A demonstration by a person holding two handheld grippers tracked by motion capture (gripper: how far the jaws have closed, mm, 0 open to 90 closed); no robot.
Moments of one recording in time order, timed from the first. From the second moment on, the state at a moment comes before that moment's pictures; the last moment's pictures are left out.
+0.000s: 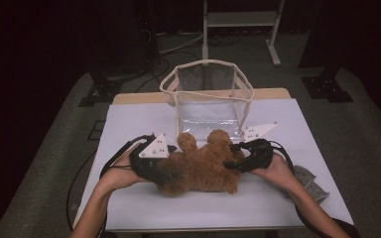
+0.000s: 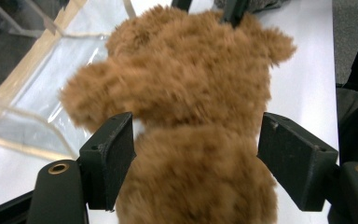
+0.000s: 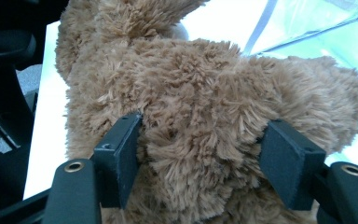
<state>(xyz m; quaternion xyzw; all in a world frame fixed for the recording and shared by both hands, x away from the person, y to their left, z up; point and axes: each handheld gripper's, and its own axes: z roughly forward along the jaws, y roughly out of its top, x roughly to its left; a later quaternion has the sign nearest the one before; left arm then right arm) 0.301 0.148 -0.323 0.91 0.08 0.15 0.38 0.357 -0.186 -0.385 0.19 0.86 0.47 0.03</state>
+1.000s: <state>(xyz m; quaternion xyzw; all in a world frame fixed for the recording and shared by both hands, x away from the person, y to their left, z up) 0.309 0.168 -0.365 0.90 0.13 0.19 0.36 0.347 -0.205 -0.401 0.14 0.87 0.48 0.00</state>
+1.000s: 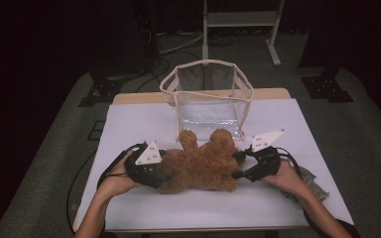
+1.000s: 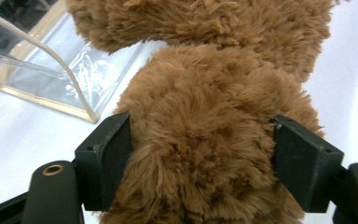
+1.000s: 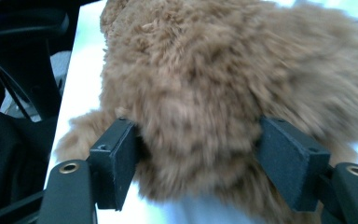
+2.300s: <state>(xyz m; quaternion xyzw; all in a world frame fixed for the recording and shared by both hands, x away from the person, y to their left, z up) 0.265 0.191 -0.394 0.88 0.14 0.13 0.44 0.308 -0.191 -0.395 0.13 0.87 0.48 -0.06</state>
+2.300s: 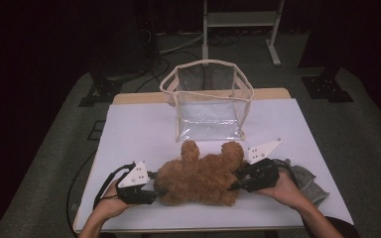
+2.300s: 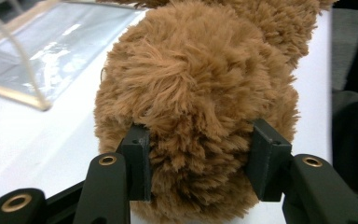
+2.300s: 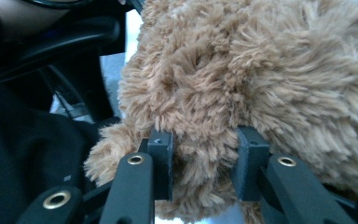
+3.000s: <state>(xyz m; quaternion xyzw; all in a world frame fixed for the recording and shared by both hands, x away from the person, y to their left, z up) 0.319 0.181 -0.384 0.87 0.18 0.17 0.43 0.317 -0.234 -0.376 0.14 0.85 0.50 0.03</state>
